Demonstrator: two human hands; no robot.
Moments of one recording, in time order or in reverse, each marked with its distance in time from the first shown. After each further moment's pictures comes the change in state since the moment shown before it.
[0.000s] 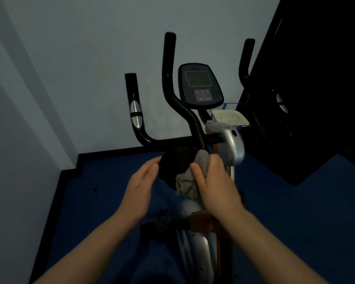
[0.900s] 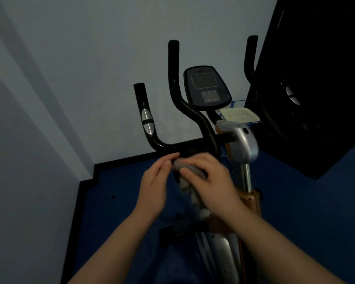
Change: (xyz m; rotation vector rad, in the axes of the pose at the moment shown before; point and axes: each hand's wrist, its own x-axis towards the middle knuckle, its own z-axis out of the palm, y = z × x) left_hand 0.010 0.015 -0.007 0.038 0.007 0.059; right_hand -0.004 -0.033 0.018 0.441 -0.015 -0.212
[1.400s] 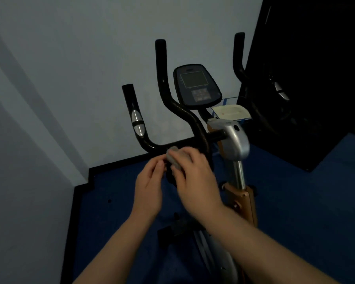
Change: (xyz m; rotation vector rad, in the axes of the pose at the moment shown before) left_hand 0.002 -0.006 0.007 0.007 0.029 0.013; right_hand 0.004 -0.011 0.015 -0.375 0.053 -0.013
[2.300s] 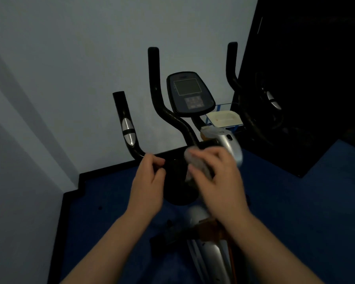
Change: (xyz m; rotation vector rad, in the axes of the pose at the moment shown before) left_hand 0.025 0.004 0.011 0.343 0.002 0.015; right_hand 0.004 0.028 -0.044 0.097 0.182 0.038
